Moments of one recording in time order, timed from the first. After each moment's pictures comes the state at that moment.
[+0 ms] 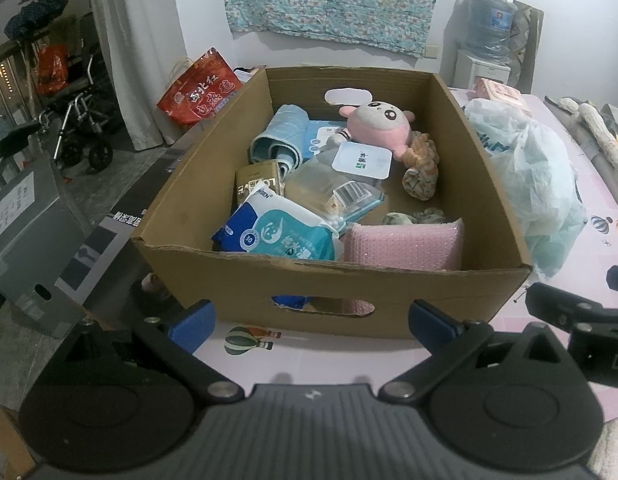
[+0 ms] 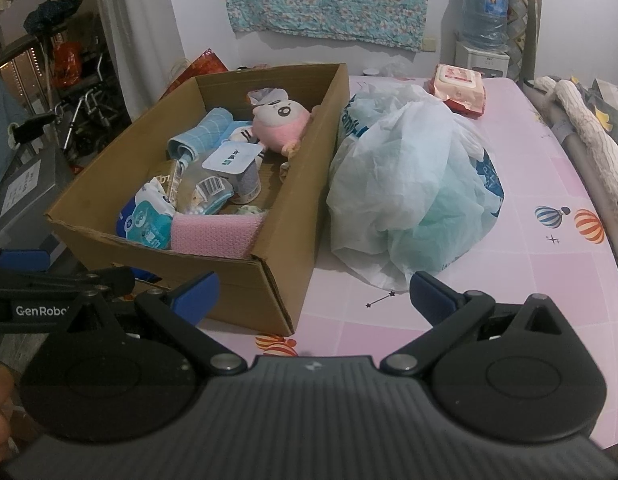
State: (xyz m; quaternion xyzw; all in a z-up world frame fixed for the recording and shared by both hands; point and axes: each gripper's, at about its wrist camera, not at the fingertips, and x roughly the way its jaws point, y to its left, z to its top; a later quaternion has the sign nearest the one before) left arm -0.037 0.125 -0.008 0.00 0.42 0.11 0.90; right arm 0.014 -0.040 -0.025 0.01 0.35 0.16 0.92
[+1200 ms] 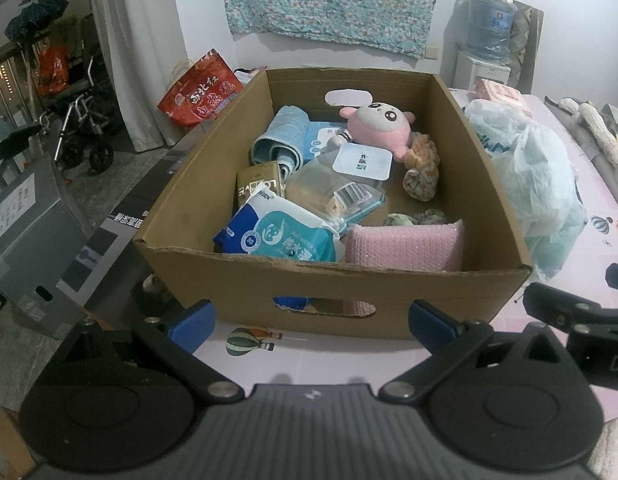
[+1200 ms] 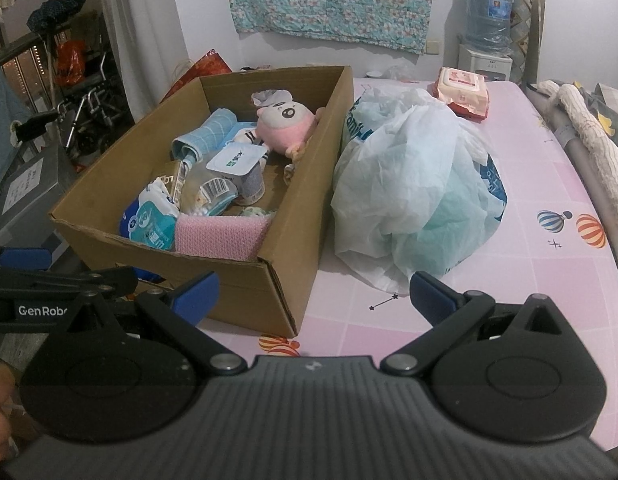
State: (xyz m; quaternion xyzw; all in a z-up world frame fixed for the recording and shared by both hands) left arm -0.038 0.126 -0.007 0.00 0.42 0.12 0.90; right arm 0.012 -0.038 -0.022 0.01 0.35 0.17 0.92
